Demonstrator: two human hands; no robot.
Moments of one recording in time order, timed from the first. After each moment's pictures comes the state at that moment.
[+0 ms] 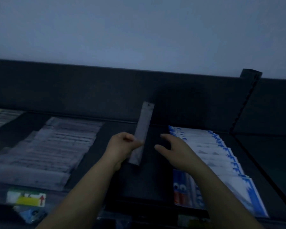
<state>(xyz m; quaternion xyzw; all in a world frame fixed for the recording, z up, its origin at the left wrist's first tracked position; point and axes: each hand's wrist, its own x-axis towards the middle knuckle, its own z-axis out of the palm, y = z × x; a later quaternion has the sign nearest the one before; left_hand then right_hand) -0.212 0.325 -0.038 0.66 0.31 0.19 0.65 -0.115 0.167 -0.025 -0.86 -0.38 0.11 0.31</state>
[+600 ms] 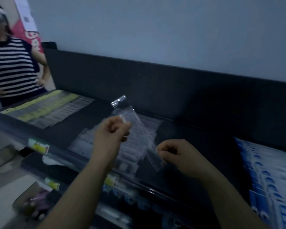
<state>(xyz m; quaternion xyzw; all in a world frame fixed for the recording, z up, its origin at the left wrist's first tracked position) -0.364 0.427 -0.021 0.54 0.31 0.48 0.62 -0.210 0.289 -0.019 -0.71 -0.55 0.23 0.37</state>
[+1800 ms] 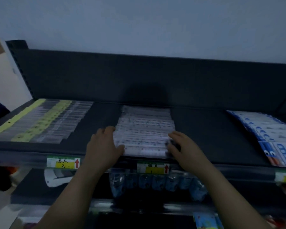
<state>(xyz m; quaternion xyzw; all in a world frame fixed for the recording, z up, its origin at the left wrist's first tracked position) -0.481 0.560 -0.053 0.92 0.30 0.14 0.20 -0.342 0.345 -0.057 -0.88 -0.38 0.06 0.29</state>
